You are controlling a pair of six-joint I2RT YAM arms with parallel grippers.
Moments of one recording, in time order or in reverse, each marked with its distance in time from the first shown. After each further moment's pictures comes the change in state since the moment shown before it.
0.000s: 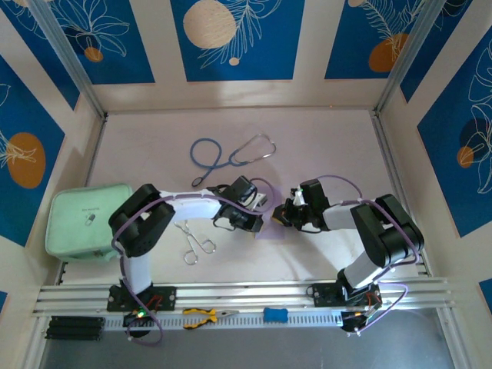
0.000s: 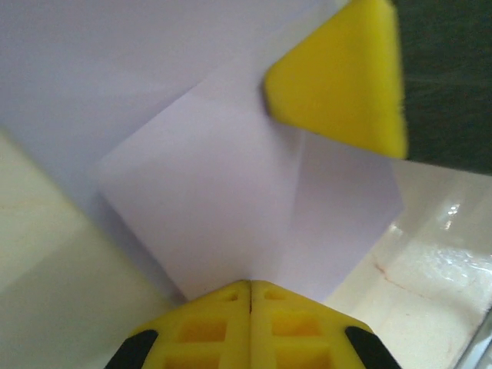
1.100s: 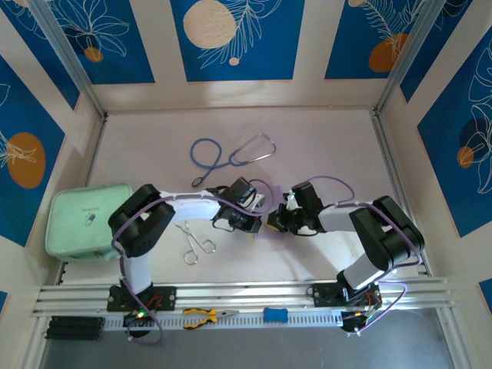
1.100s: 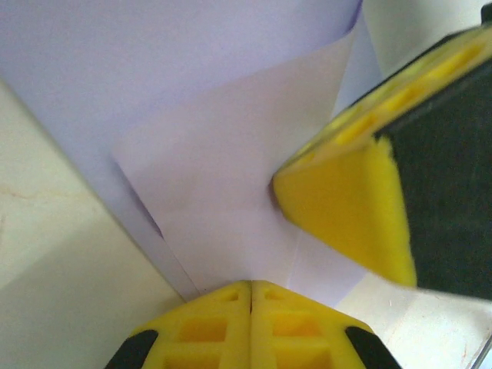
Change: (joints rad) left arm 0.003 0.000 -0.016 0.013 -0.011 0.000; right arm 0.078 -0.012 0.017 -0.069 0.005 -0.019
